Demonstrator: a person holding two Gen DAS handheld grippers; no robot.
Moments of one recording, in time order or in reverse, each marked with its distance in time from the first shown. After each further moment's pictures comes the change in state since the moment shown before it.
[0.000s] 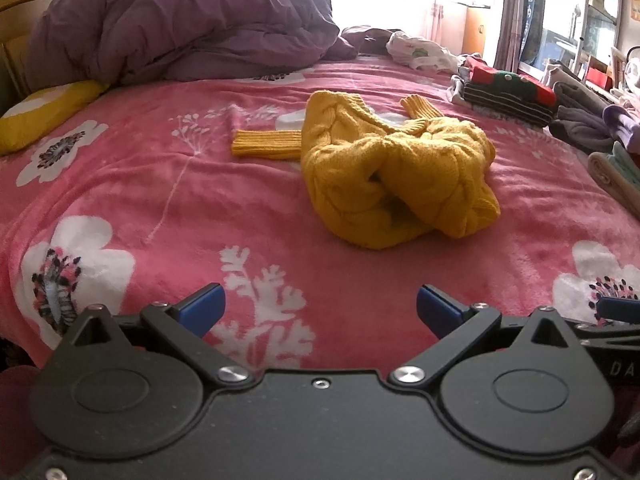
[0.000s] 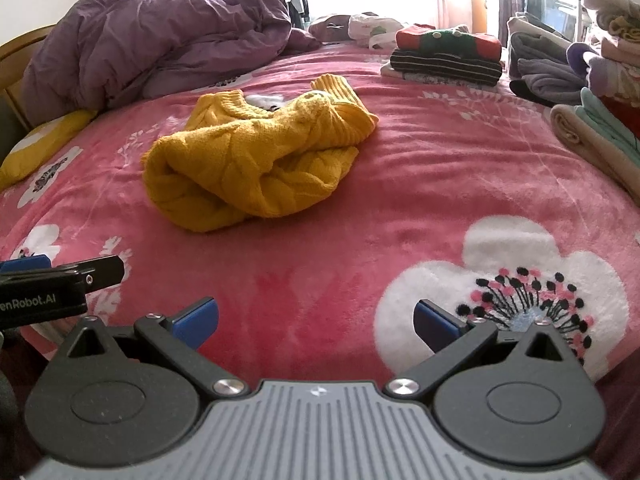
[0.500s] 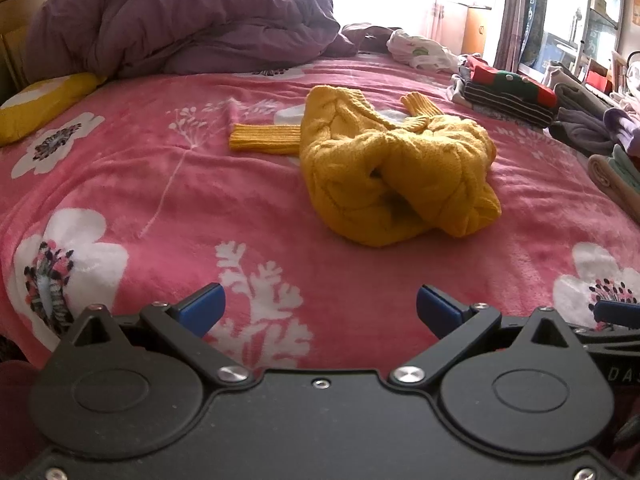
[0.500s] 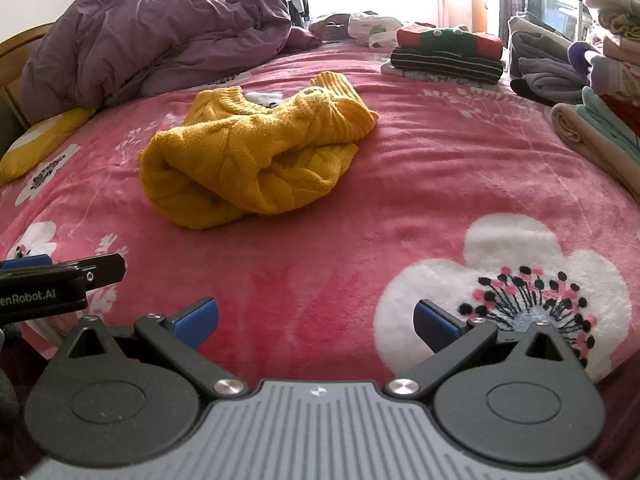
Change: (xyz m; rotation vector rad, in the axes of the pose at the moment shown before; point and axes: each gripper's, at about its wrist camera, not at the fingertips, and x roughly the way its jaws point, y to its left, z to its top) left arm 0.006 0.002 -0.001 -0.015 0.008 -0.011; right arm 0.002 -0.001 -0.002 -0.004 0.005 -0.001
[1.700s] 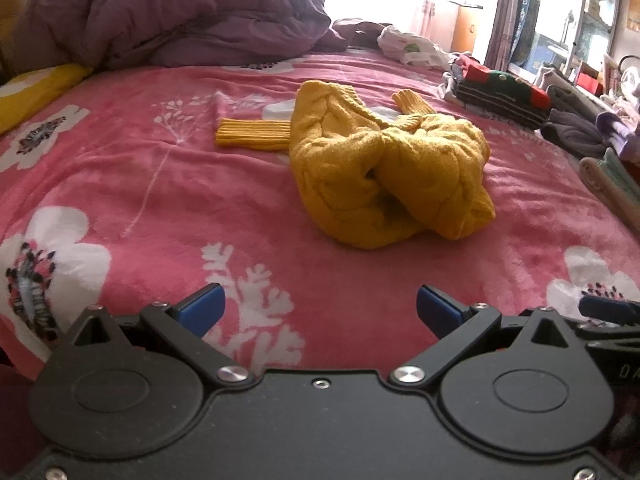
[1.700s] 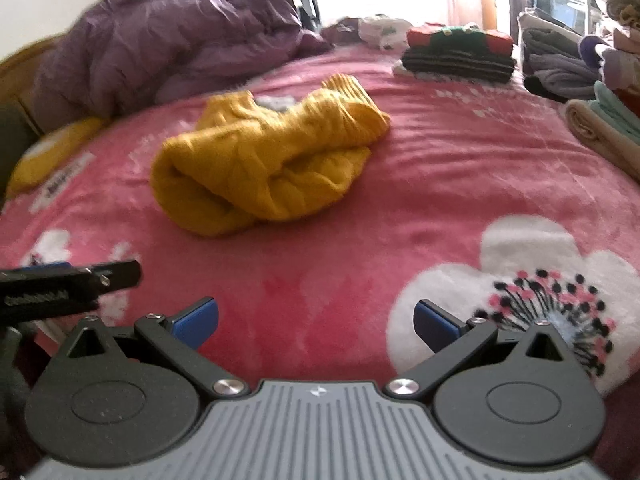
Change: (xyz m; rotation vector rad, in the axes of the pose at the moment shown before) left arm 0.011 0.008 0.008 -0.025 0.019 -0.061; right arm 0.003 -0.006 0.004 0.020 -0.027 0.079
